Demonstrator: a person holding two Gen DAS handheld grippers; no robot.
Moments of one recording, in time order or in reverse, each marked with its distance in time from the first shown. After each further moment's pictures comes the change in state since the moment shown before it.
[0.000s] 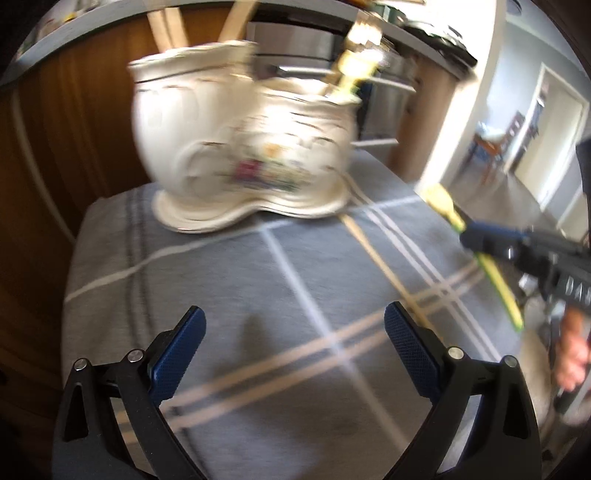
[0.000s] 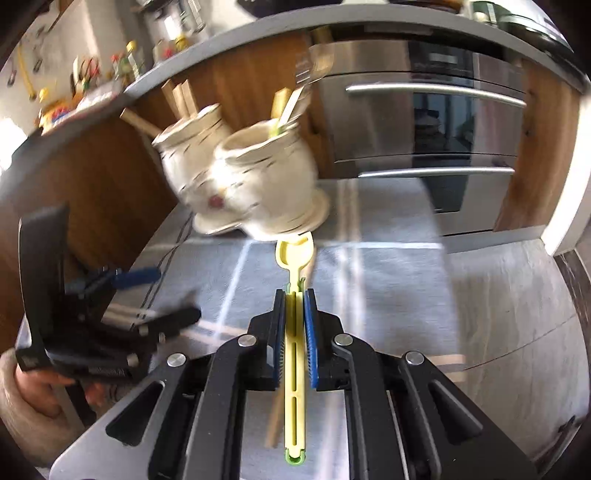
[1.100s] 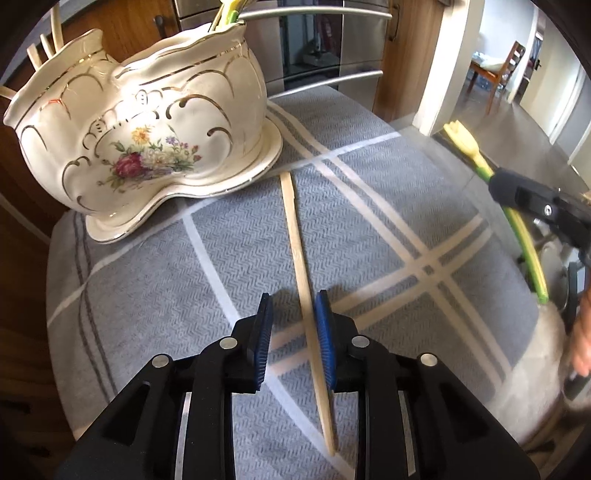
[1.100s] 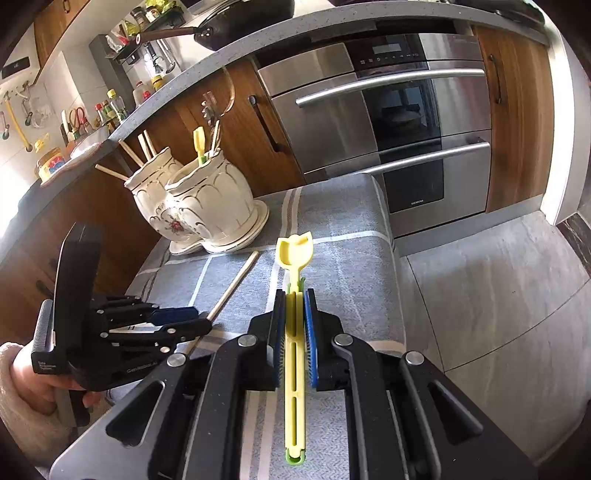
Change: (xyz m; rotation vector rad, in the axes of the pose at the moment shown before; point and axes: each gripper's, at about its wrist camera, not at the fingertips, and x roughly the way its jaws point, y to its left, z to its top) left arm 0.046 -0.054 0.026 0.137 0.217 0.064; right arm -0.015 -0.057 -0.017 0.098 -0.061 0.070
